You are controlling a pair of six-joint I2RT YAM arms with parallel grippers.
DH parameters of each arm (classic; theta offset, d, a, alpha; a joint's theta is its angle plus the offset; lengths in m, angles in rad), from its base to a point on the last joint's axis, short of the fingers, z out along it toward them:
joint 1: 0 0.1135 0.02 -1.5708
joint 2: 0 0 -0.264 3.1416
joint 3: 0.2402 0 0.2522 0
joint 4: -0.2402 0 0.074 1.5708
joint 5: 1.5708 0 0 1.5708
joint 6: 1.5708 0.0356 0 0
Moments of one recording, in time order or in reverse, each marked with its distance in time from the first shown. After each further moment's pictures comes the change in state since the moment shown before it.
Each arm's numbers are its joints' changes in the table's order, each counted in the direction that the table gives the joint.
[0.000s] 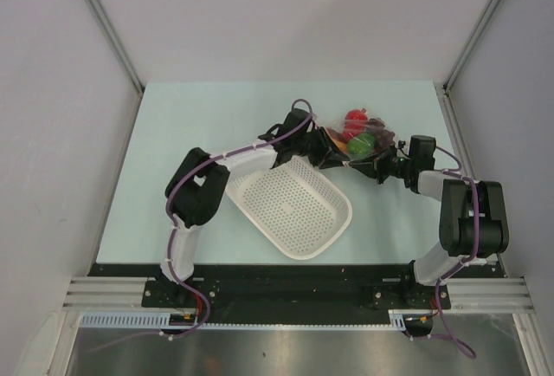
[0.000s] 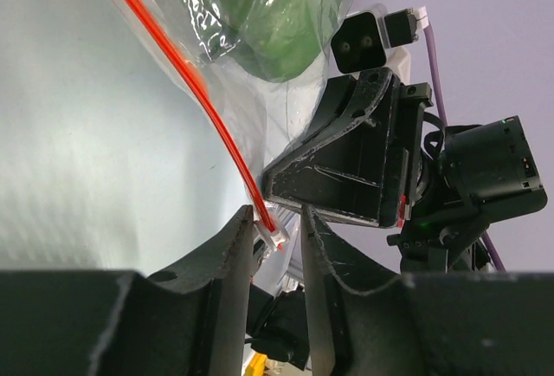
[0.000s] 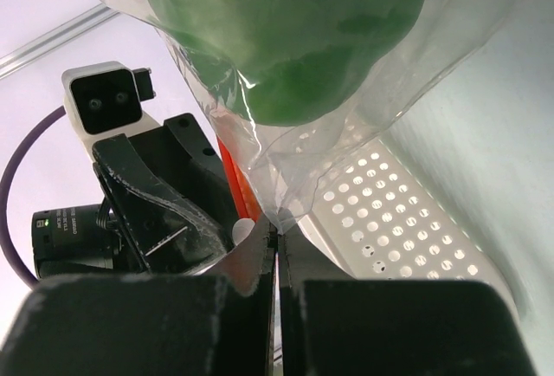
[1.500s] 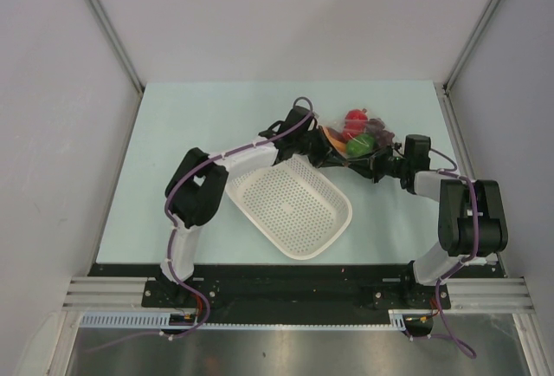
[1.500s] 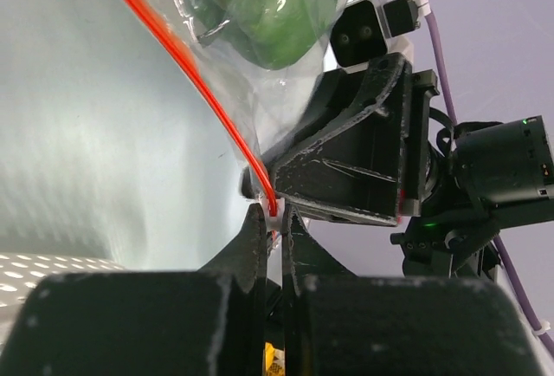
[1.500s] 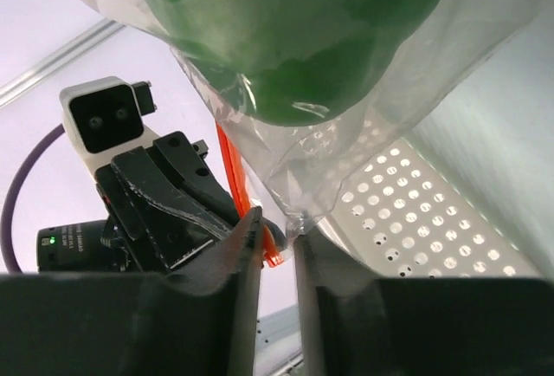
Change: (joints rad) left arm -0.006 -0.002 0.053 -0.111 0.004 0.044; right arm 0.045 0.004 0.001 0.029 0.023 0.112
